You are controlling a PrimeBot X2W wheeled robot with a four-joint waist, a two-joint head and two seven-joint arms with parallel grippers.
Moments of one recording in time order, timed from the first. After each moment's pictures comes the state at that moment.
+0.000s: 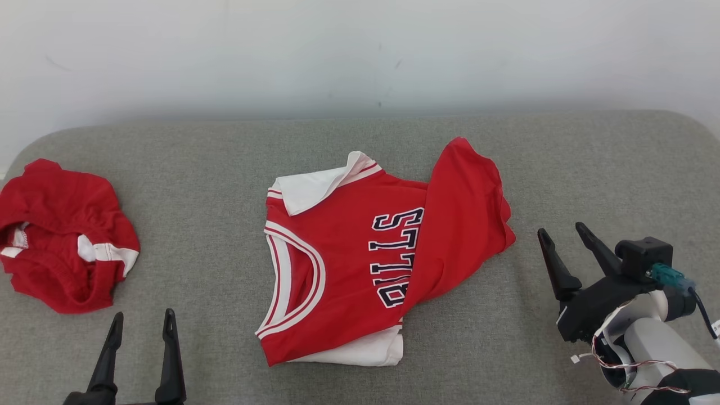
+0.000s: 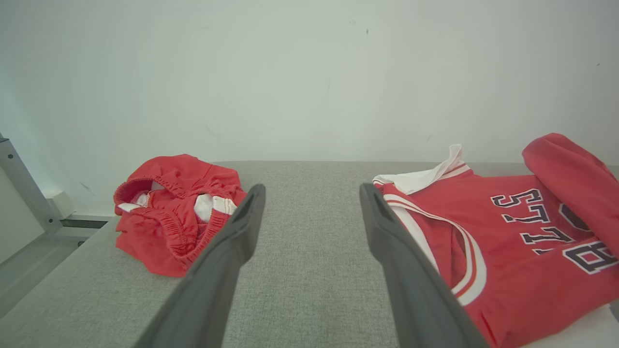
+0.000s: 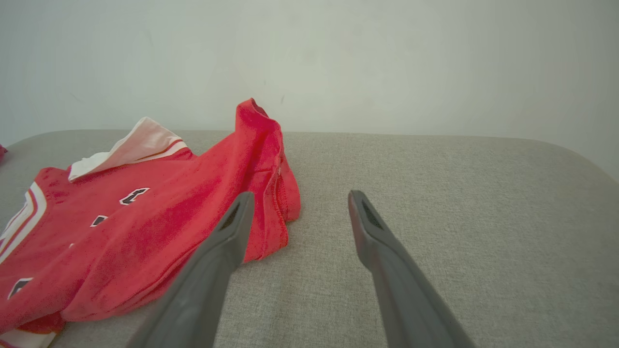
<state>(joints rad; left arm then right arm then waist) 0.04 0.06 0.11 0.06 -0.09 -0.13 -0.26 -0.47 -0.42 0.36 0.68 0.53 0.13 -0.23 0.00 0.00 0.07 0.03</state>
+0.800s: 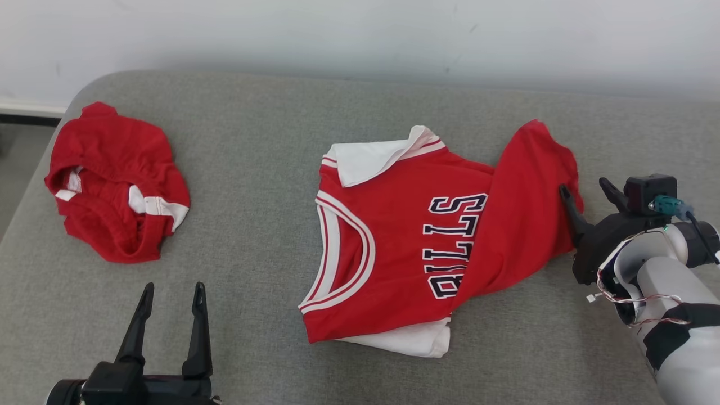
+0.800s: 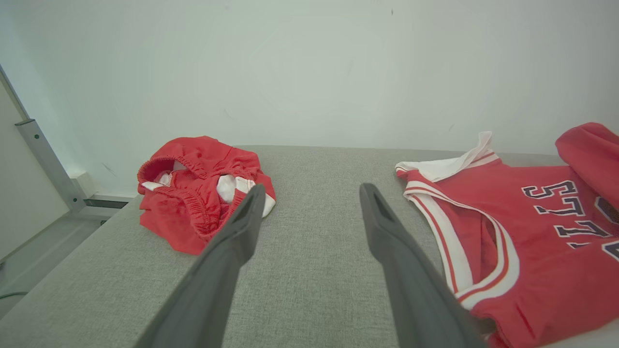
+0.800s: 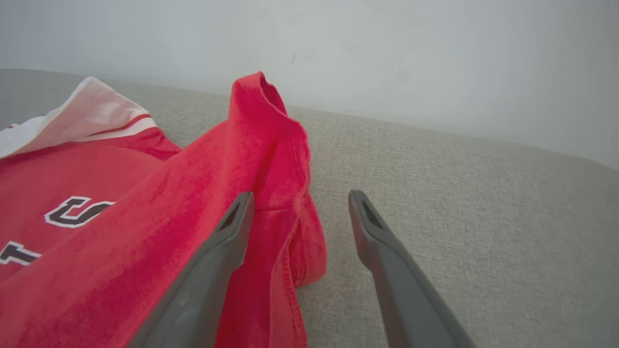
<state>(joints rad) -0.04 0.06 0.04 0.09 -0.10 -0.13 -0.26 -0.71 -0.40 0.30 0.91 0.37 0.13 -0.10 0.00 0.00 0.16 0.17</state>
